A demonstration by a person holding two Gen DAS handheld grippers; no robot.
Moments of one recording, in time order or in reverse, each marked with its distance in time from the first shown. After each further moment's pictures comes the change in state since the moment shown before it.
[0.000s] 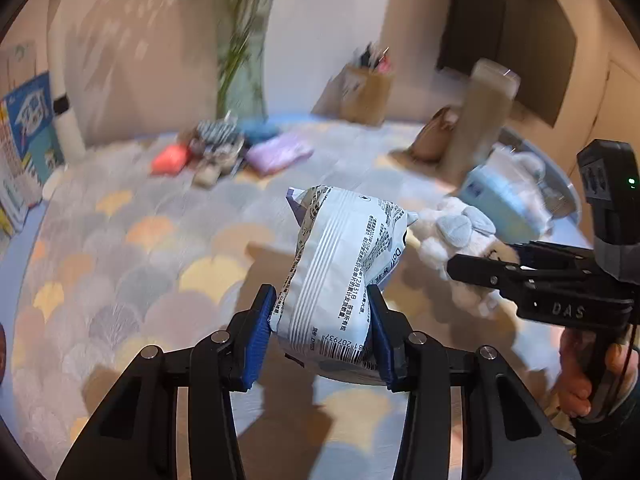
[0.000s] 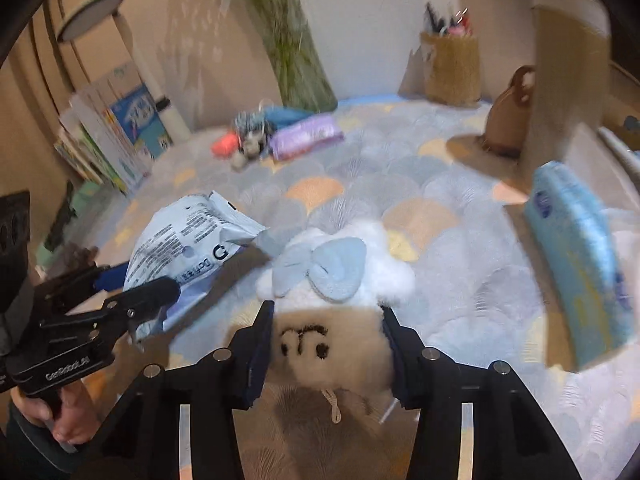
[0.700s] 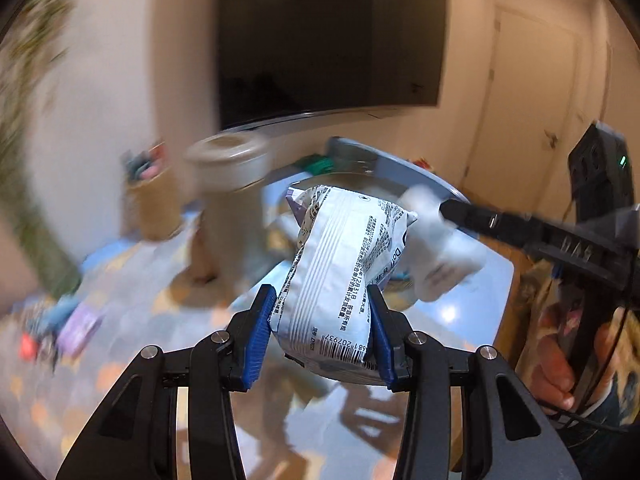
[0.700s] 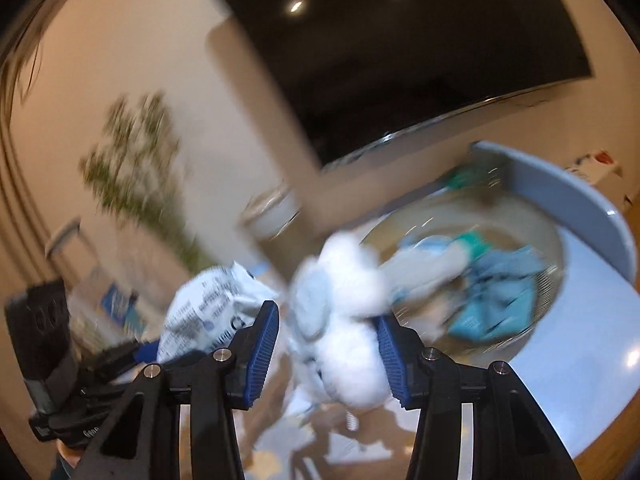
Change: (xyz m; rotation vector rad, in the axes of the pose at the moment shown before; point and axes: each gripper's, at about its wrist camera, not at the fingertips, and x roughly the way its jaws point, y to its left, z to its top) left arm 0.044 -0.254 0.120 0.350 -0.053 -0.255; right arm -0.216 -0.196 0.003 0.361 -0.460 -0.066
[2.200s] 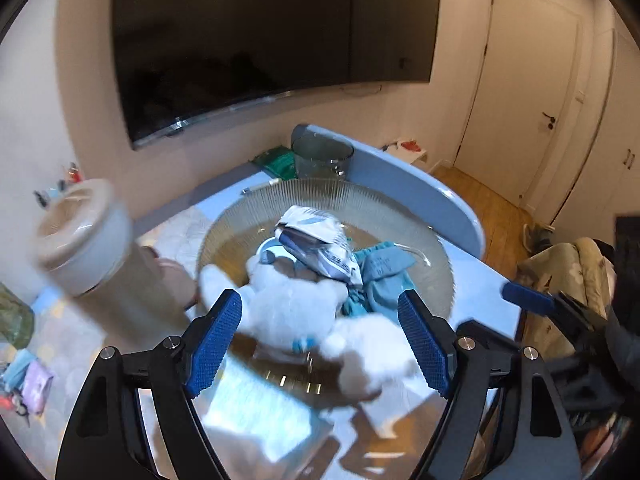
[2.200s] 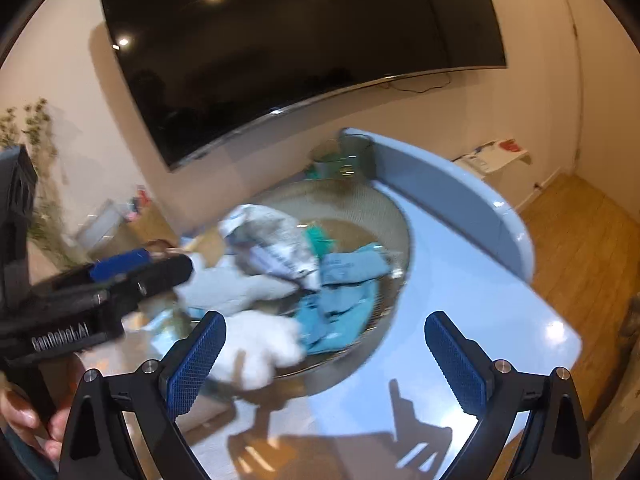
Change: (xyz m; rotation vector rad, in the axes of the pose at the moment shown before) left arm 0.077 -0.037 0.055 0.003 0.068 -0.037; right arm -0.007 -0.084 0.009 0.030 0.081 -0.355
